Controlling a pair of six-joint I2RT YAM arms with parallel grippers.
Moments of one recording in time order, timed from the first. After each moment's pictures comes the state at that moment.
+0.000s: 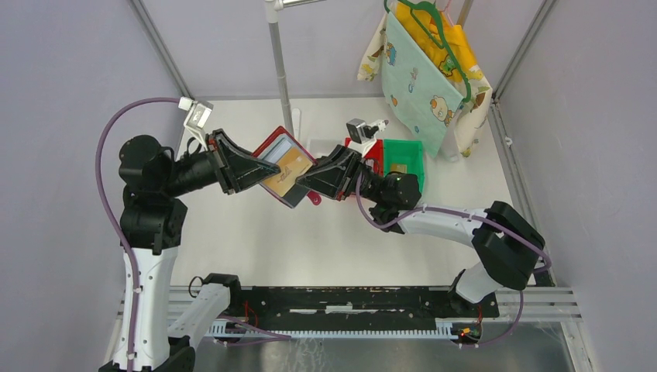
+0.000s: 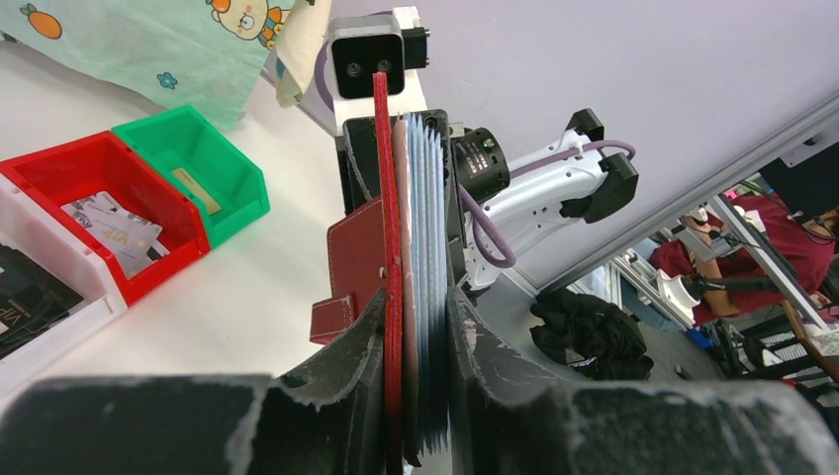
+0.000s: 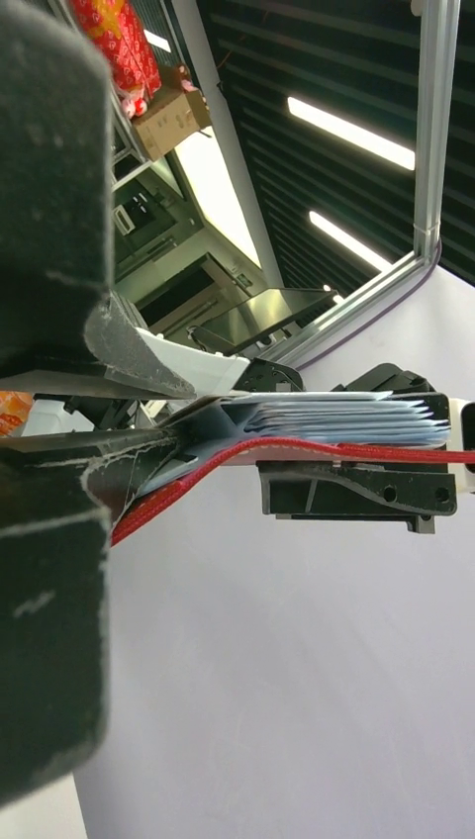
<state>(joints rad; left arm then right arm) -0.09 0.84 1.31 -0.43 1.08 -0.63 0.93 1.55 0.90 1.47 -0.46 1.27</state>
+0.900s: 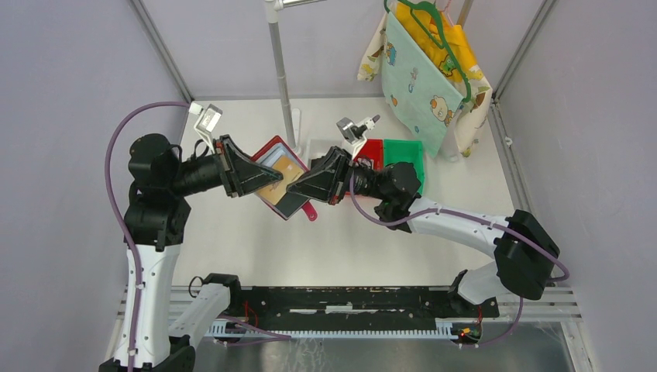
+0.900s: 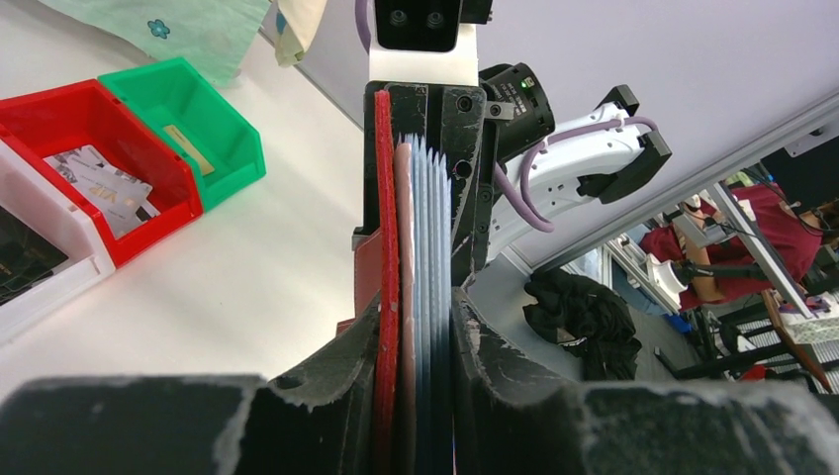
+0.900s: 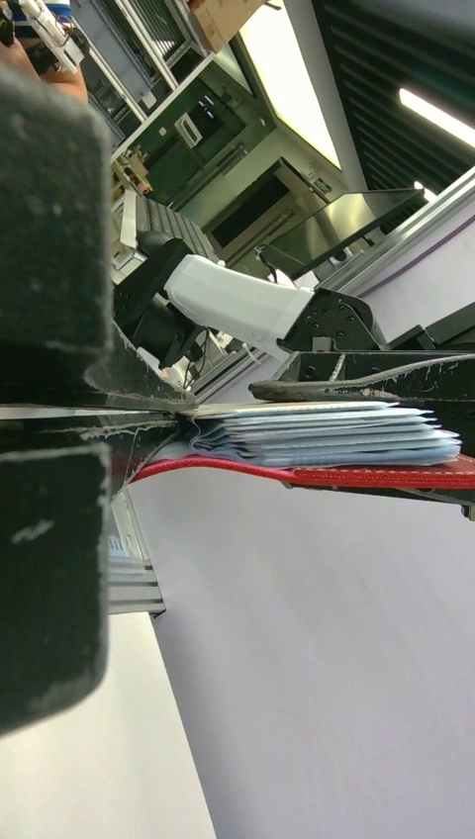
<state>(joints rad) -0.09 0.84 1.28 -0.52 1.10 -0.57 0.94 1.46 0.96 1.08 -0.58 1.02</state>
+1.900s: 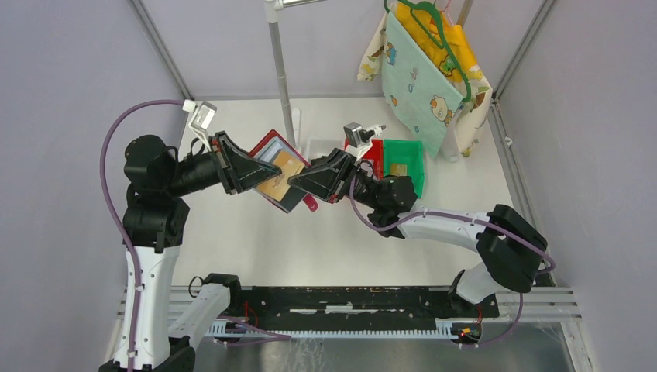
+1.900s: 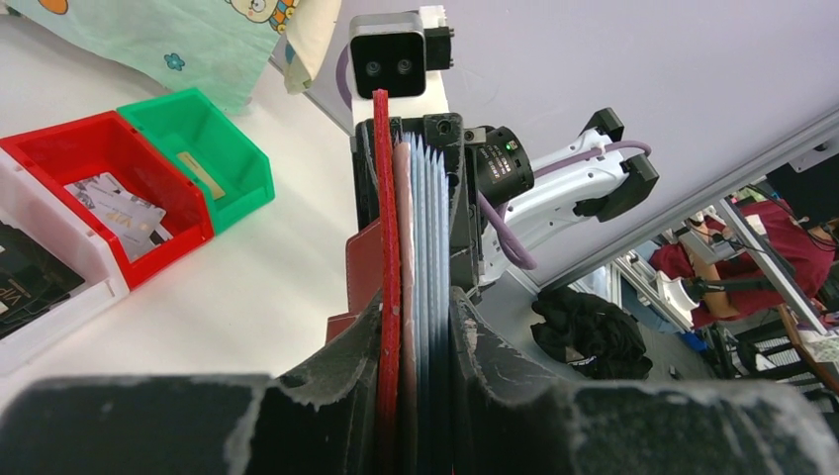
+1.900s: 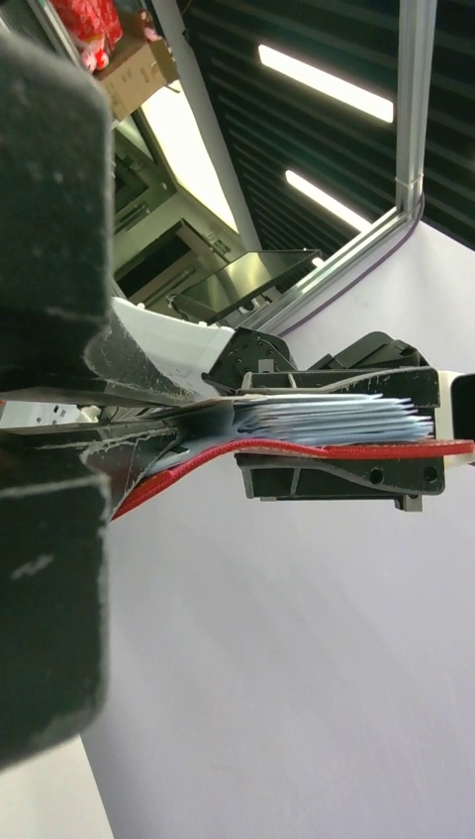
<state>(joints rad) -0.09 0.84 1.28 -0.46 1.07 -0.61 0.98 1.53 0.89 1.37 -0.37 1.18</state>
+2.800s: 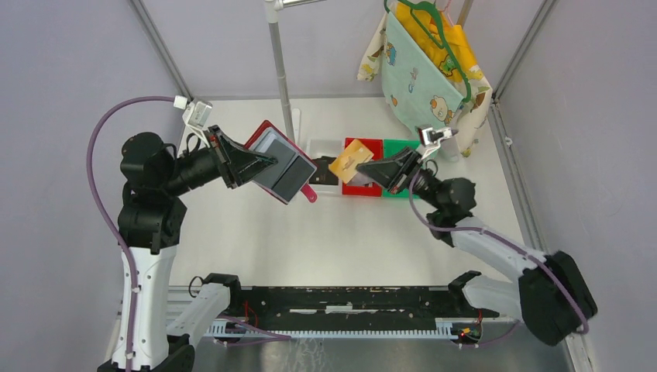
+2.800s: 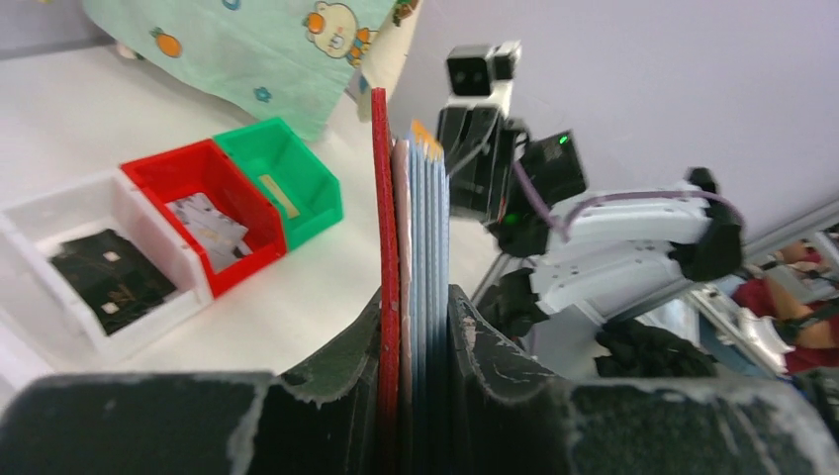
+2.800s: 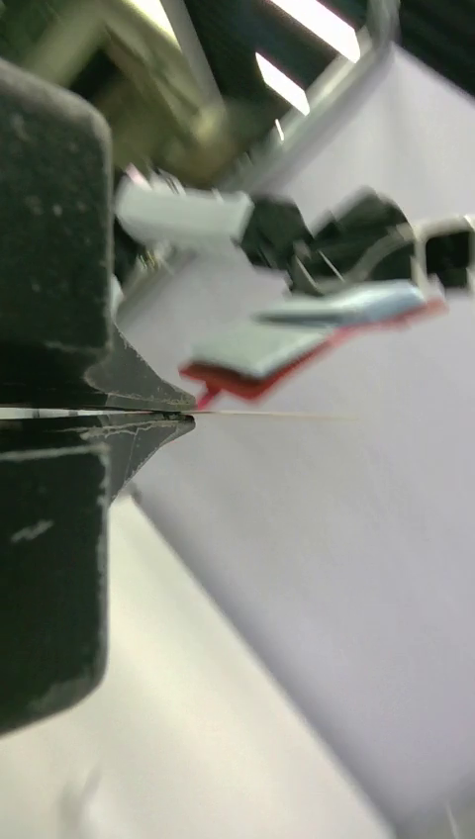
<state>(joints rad) -0.09 0.85 1.34 -0.52 0.94 -0.53 0.64 1.22 0.51 1.32 -0.52 1.22</state>
